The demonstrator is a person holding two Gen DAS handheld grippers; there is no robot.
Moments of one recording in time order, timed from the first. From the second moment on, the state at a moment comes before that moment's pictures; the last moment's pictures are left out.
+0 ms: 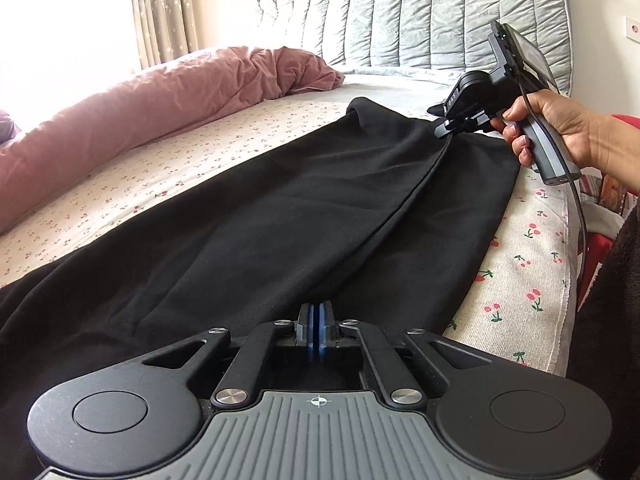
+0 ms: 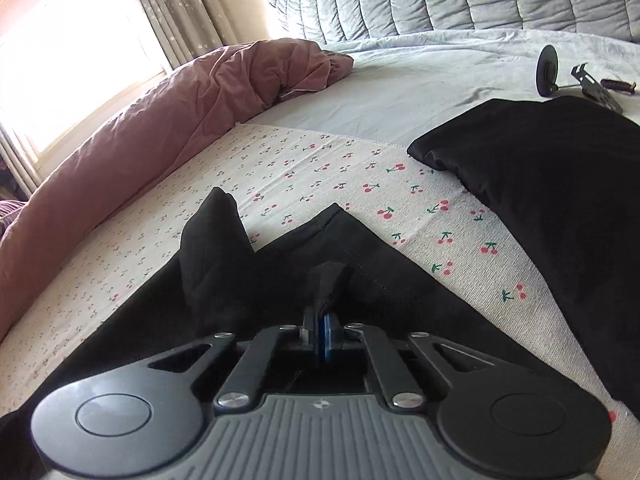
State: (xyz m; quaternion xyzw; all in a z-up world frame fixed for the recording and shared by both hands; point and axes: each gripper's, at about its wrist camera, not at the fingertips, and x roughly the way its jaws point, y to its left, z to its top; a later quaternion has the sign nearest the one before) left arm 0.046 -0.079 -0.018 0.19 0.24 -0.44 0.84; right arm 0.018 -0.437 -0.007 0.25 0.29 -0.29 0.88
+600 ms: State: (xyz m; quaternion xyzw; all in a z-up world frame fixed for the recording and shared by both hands) left arm 0.024 -0.063 -0.005 0.18 0.26 -0.51 0.80; right arm -0.047 -0.406 0.010 0.11 0.33 -0.34 0.87
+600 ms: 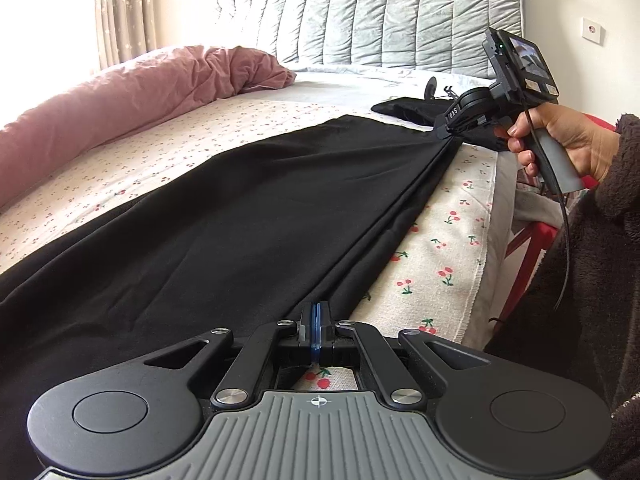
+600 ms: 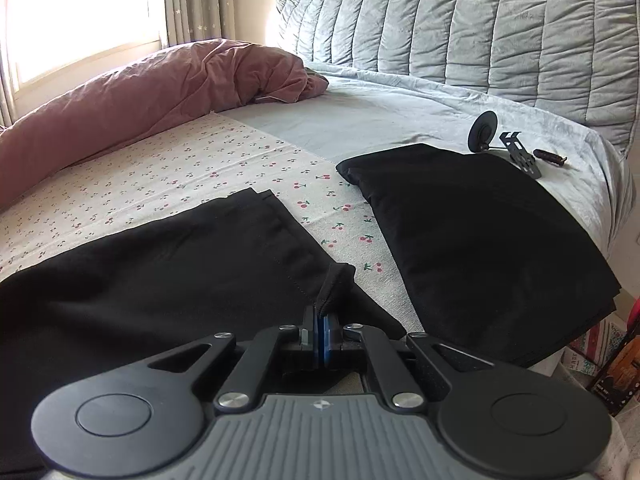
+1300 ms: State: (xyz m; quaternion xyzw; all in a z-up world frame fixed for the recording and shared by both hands) left arm 0.036 -0.039 0.016 0.13 0.29 -0.48 0.82; right arm -0.048 -0.402 0.027 0.05 0.30 -0.34 0.89
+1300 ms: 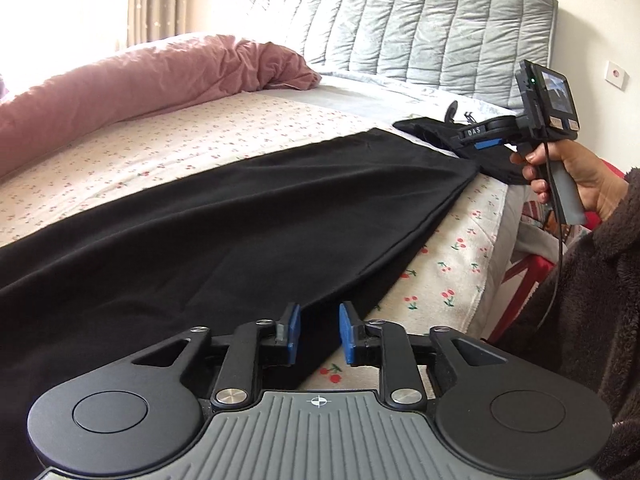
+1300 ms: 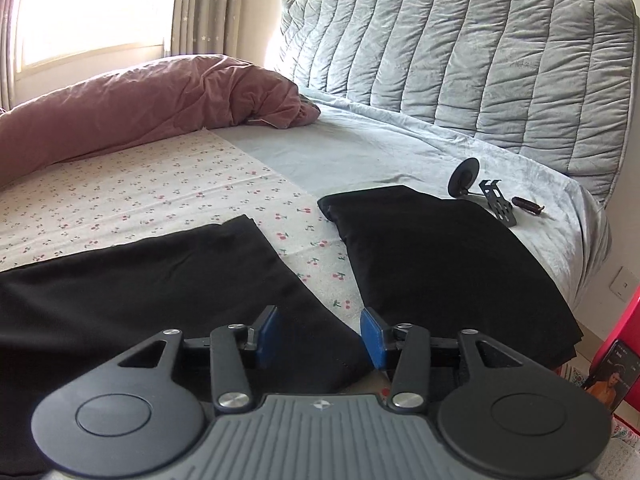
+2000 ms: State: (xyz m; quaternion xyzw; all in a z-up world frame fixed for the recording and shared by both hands) left arm 0.076 0.123 0.031 0.07 0.30 -0.15 0.94; right arm 0.004 -0.204 0.024 -0.05 0.34 0.17 0.92
